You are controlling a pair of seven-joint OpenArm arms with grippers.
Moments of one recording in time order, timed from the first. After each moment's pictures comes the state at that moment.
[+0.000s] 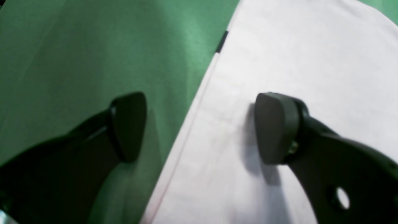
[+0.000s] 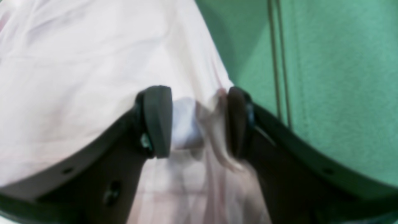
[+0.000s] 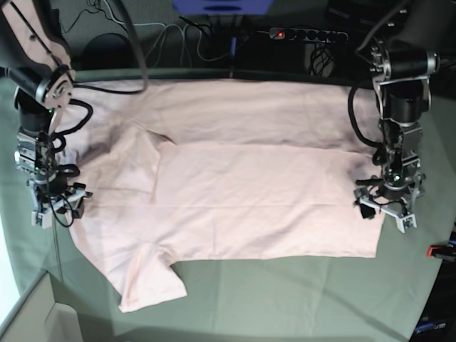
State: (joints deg) left arm -21.3 -15.1 -9.9 35.6 -11.0 0.1 7.6; right arm 25.0 16.6 34.8 23.2 -15.9 27.2 3.5
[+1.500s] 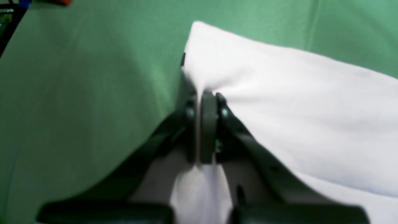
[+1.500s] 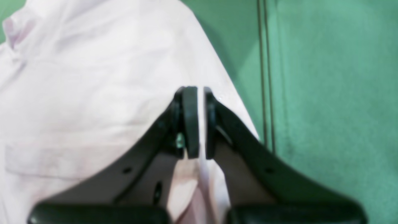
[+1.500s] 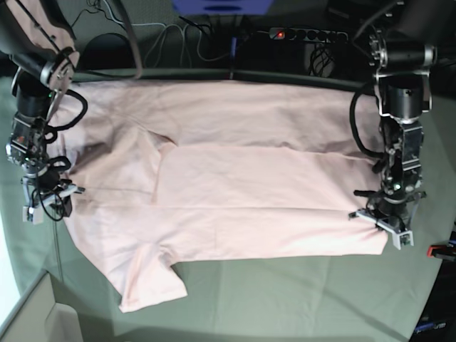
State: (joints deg) left arm -18.1 -15.0 -6.9 49.6 -11.3 -0.3 14.1; right arm 20.1 16.2 35.3 33.7 -10.8 33.9 1.6
